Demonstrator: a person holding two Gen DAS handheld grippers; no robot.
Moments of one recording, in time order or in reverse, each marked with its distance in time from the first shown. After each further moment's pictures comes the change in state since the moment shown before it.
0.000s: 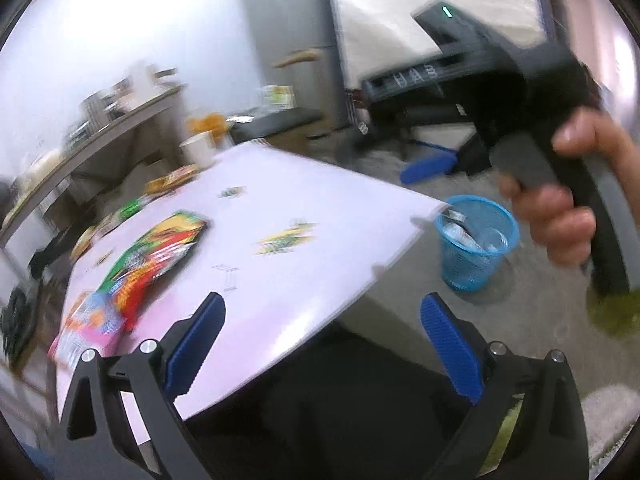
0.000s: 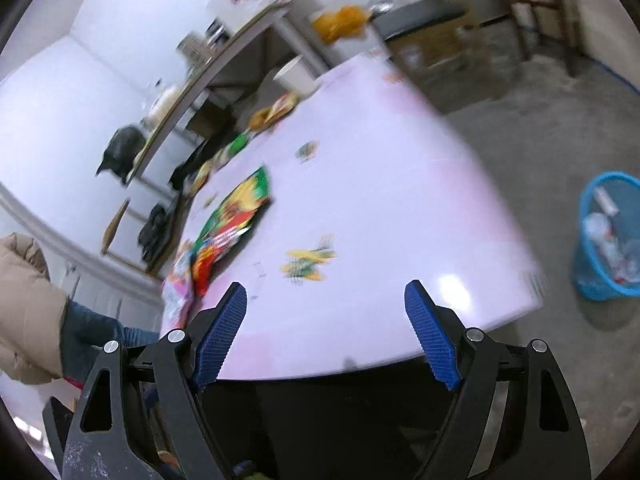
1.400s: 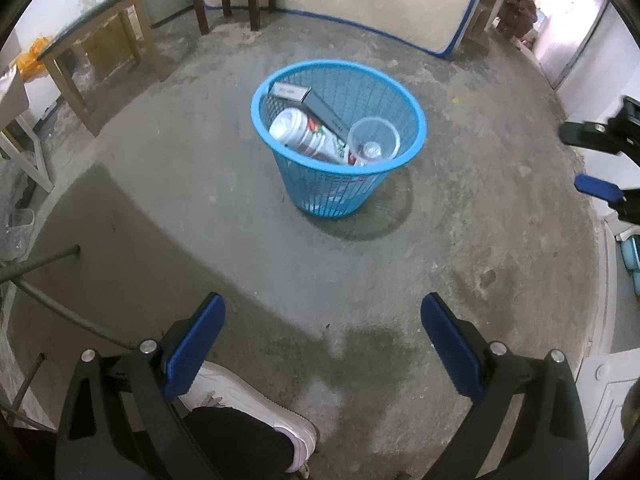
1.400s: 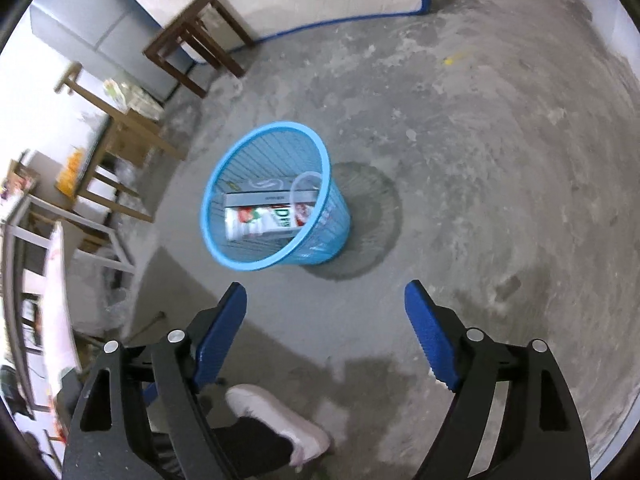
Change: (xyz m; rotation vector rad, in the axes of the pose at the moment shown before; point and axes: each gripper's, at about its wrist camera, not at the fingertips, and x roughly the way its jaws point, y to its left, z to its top) left arm 0.273 -0.268 0.012 0.180 0.469 -0.482; right arm -0.181 -0.327 -0.139 0.747 -0.284 -0.589
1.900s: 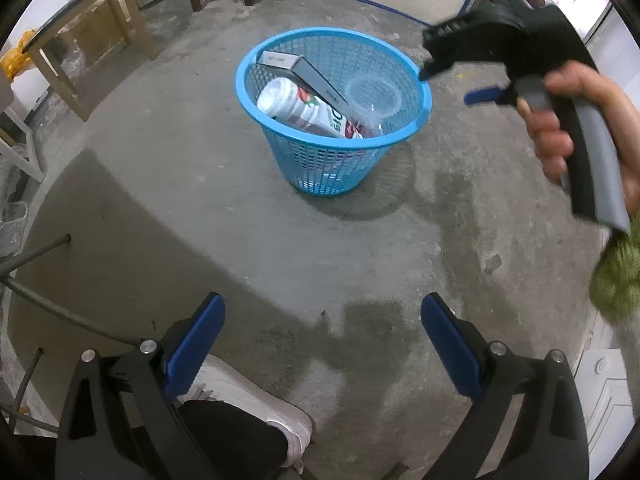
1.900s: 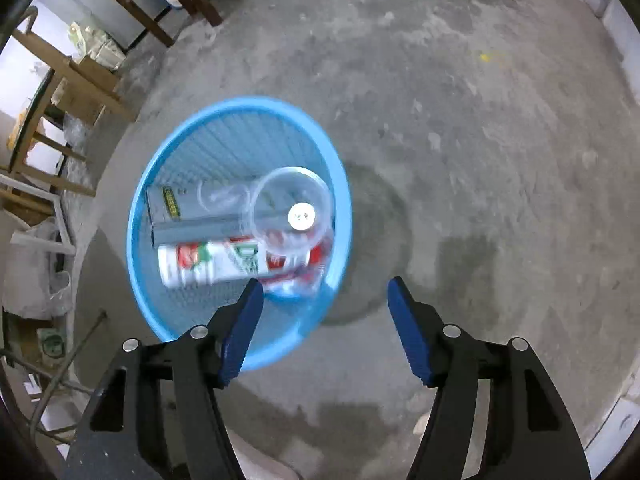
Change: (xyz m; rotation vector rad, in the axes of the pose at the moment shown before) left arm 0.039 -0.003 0.005 -0.012 0.105 0.006; right arm 0.162 0.036 0.087 -0.111 0.152 -0.183
